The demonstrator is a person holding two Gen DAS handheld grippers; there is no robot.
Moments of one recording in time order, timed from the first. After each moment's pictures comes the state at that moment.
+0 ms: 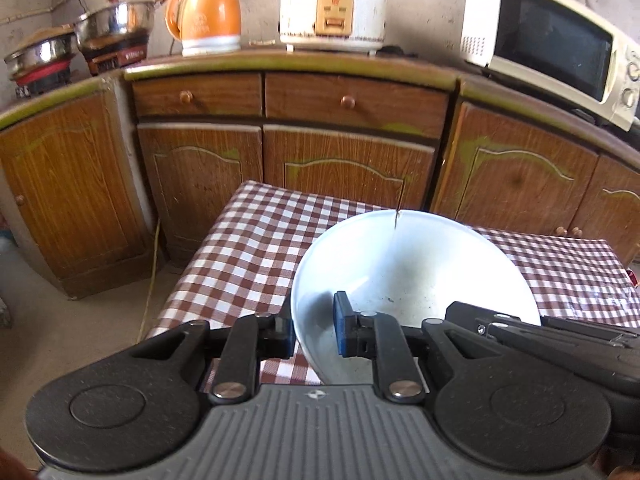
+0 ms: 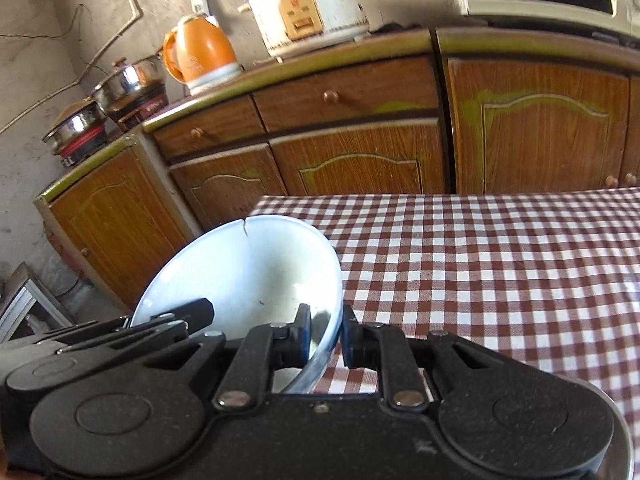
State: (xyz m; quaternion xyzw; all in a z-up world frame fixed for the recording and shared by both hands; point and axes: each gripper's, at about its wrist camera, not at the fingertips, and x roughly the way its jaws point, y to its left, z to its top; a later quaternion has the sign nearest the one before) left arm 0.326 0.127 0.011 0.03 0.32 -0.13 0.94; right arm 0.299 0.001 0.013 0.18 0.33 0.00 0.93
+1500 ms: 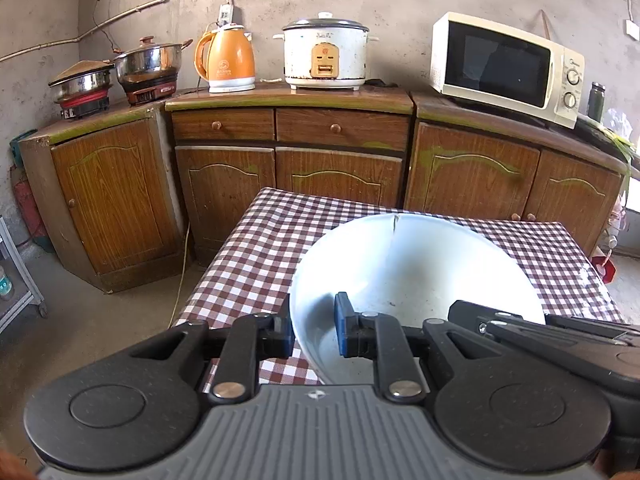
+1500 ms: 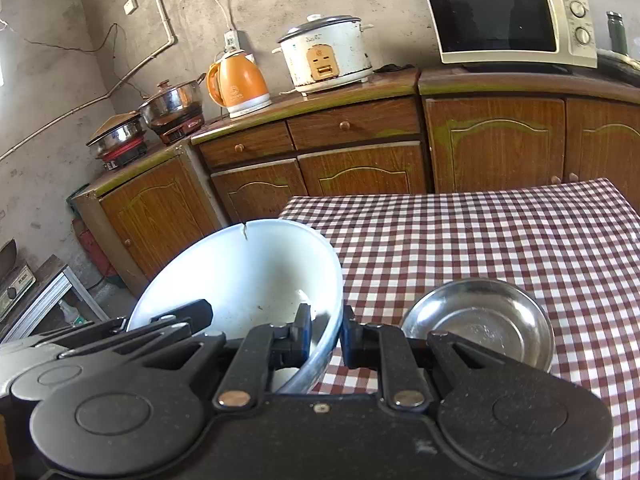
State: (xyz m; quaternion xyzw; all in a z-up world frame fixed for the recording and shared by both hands) left arm 0.150 0.156 0.045 0.04 0.28 -0.12 0.95; right arm 0.091 0.036 0.080 0.17 0.30 -0.01 0.94
